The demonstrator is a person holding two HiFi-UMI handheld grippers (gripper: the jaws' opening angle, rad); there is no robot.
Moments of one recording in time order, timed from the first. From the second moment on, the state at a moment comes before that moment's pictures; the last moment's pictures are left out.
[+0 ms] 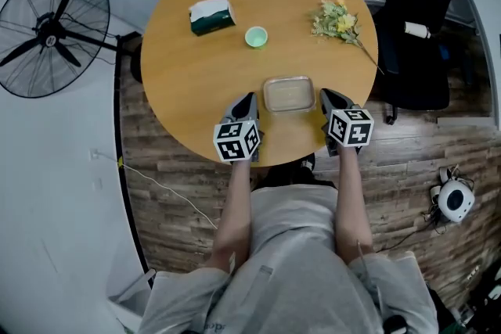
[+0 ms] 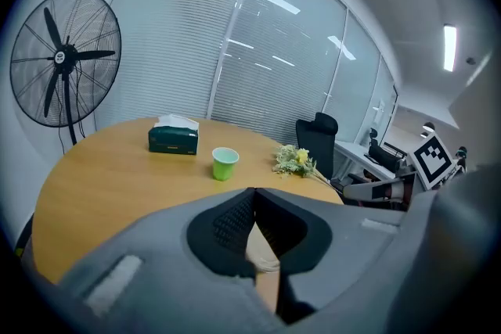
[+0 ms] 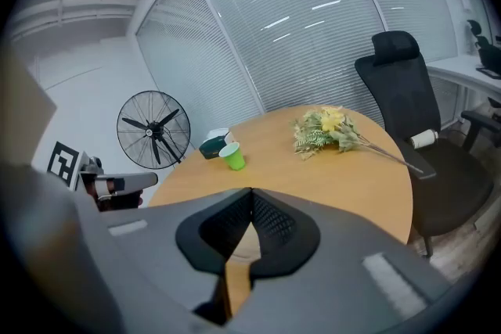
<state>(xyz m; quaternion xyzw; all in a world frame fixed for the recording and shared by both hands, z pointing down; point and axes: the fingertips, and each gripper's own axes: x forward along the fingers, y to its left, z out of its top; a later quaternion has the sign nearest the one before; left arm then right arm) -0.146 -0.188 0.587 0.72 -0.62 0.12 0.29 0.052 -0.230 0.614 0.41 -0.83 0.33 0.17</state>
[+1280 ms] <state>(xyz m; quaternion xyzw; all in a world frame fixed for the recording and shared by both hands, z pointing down) -0.121 -0.208 0.693 0.70 -0.56 0.13 0.42 0.027 -0.238 0.684 0.39 -0.81 0.40 0.18</state>
